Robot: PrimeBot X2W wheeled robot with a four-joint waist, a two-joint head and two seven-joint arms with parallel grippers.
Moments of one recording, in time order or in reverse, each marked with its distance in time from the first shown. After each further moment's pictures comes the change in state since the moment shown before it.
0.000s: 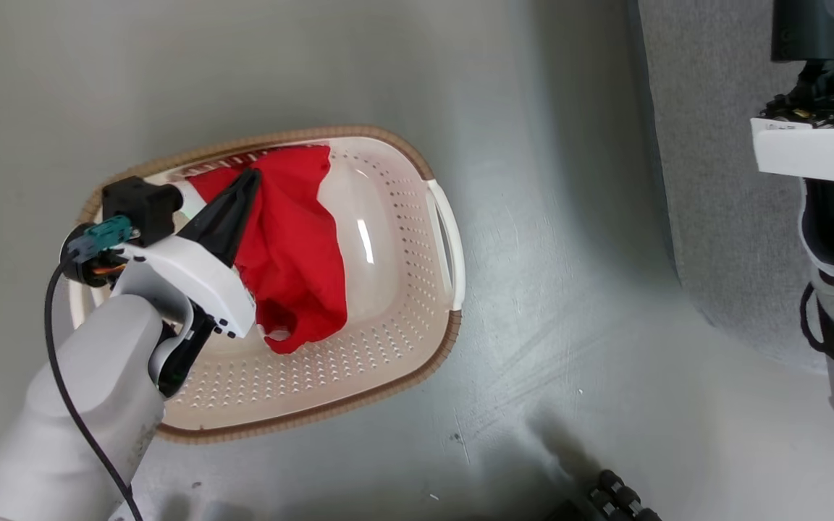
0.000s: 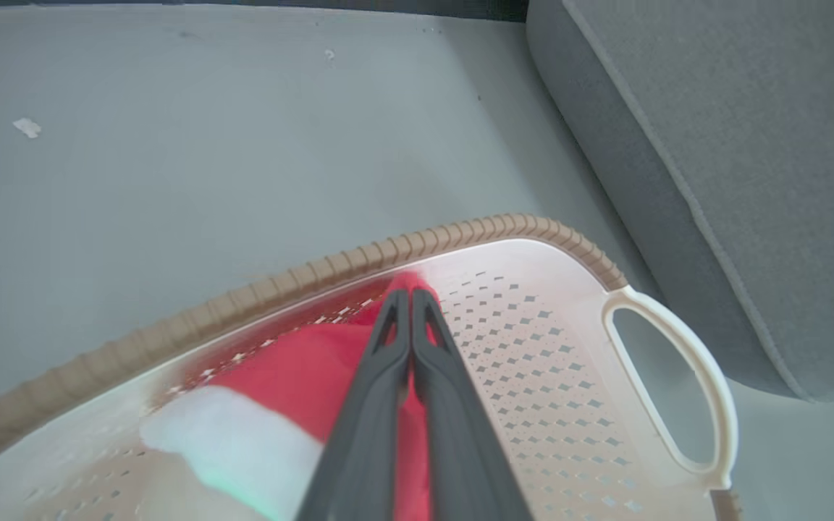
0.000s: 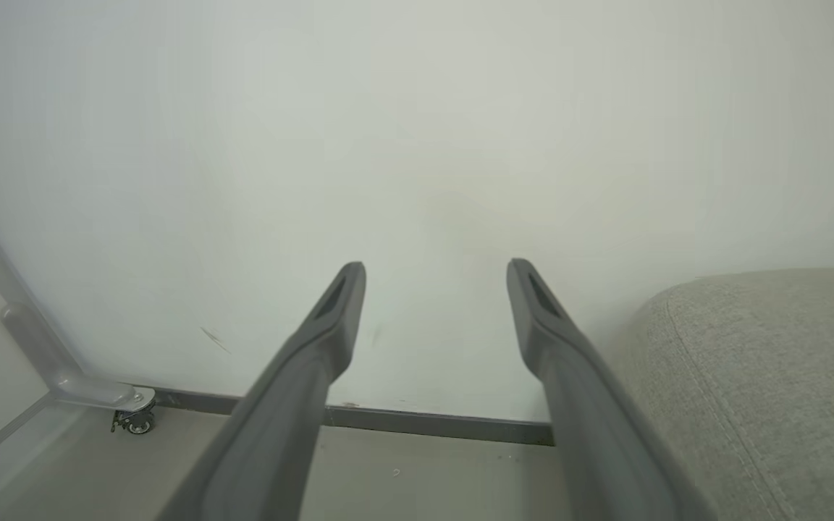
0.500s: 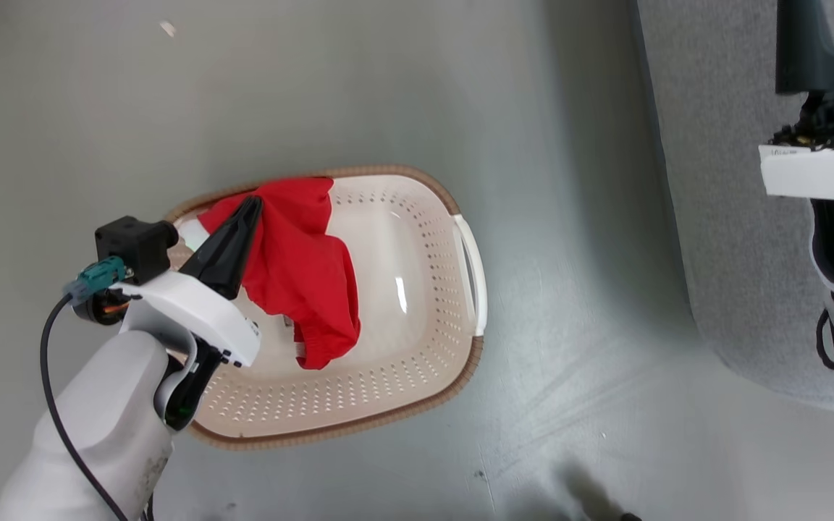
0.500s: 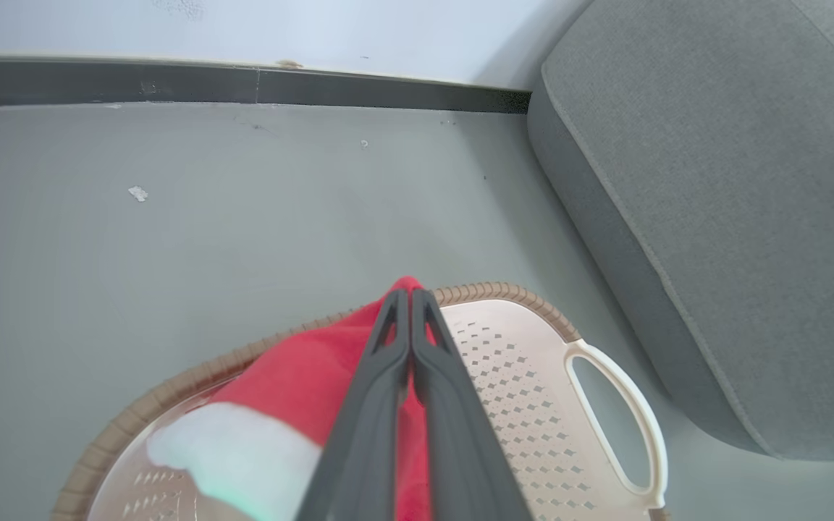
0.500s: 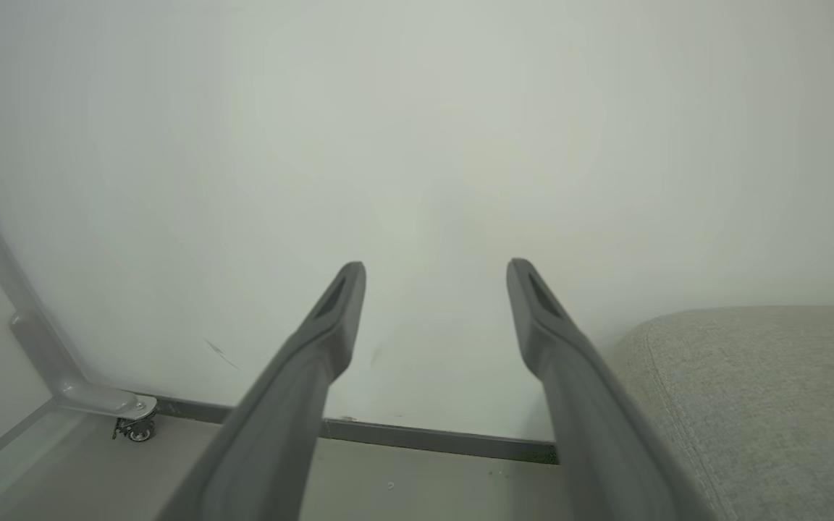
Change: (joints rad) left arm 0.099 -0.009 0.053 -0.054 -0.036 0.000 -0.042; right arm 0.052 -0.045 -0.014 0.047 -0.021 0.000 0.000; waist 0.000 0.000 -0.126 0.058
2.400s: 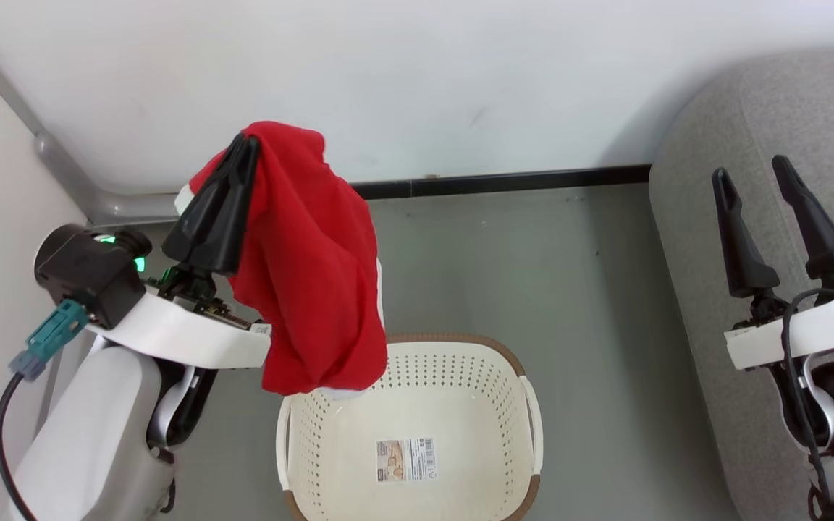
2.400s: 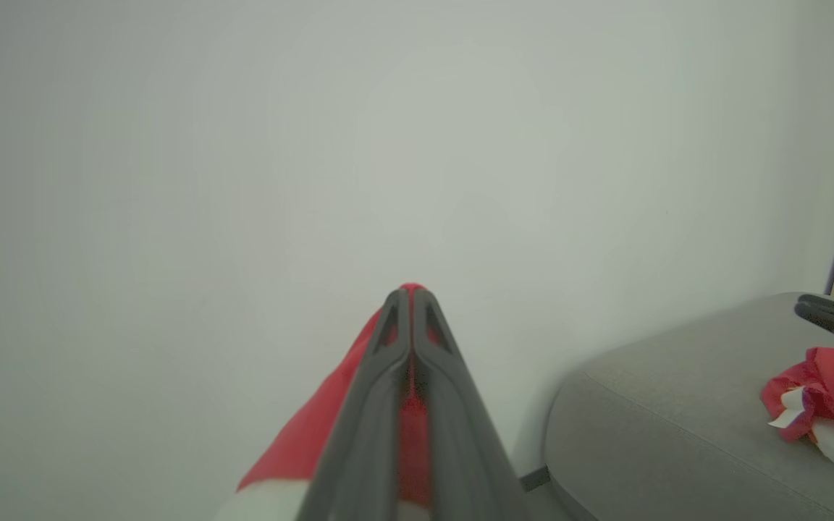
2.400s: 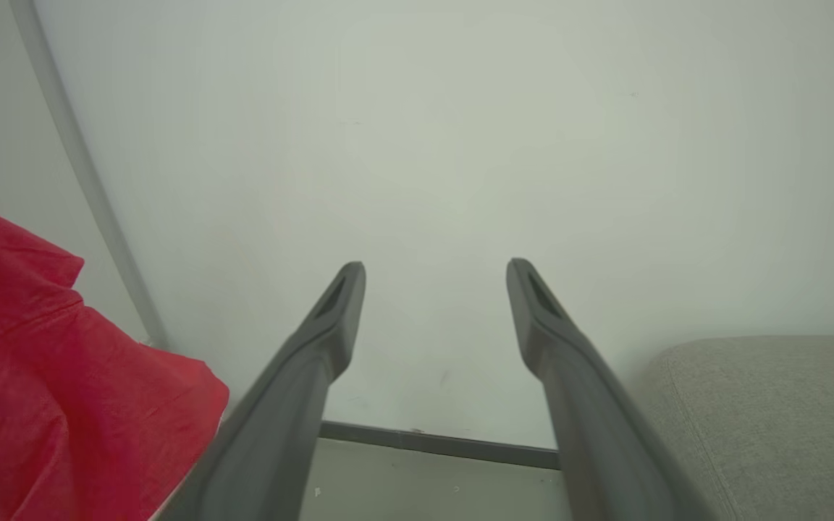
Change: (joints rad) left arm 0.224 -0.023 0.296 -0.581 0.297 0.071 0.018; right arm 0.360 -0.030 -0.005 0.107 0.016 0.000 0.000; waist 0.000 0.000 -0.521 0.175
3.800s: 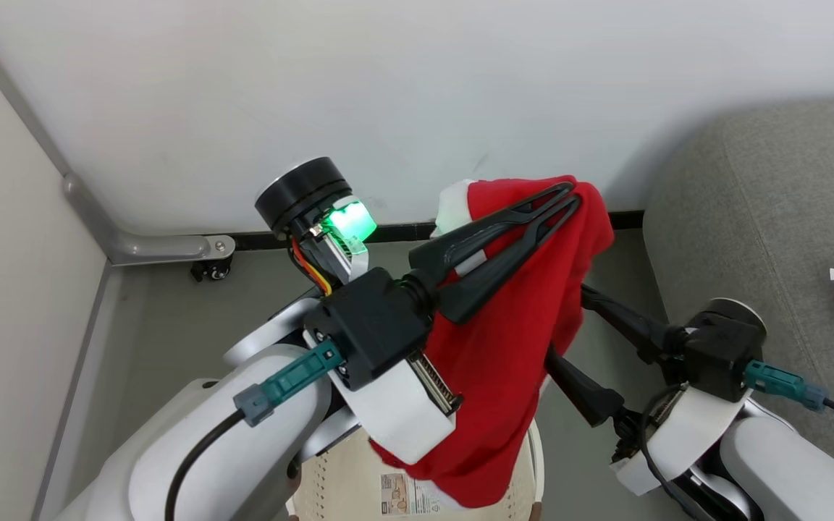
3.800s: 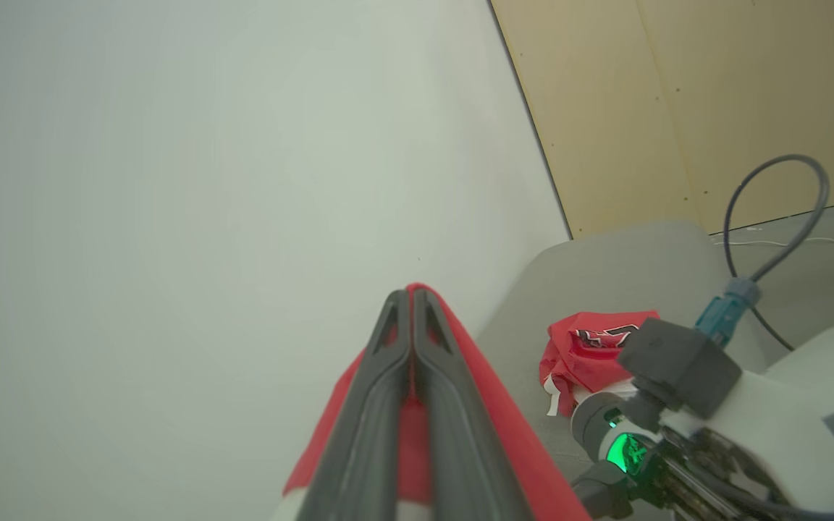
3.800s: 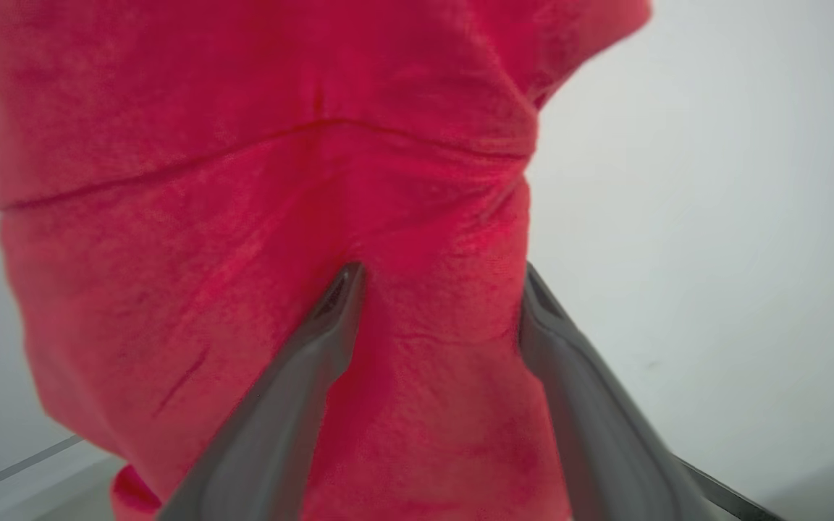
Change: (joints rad) left arm -0.235 -0.040 -0.398 -0.238 0.123 -0.063 0.170; right arm -0.038 -0.199 0.592 -0.116 0.141 0.000 0.000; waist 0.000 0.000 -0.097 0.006
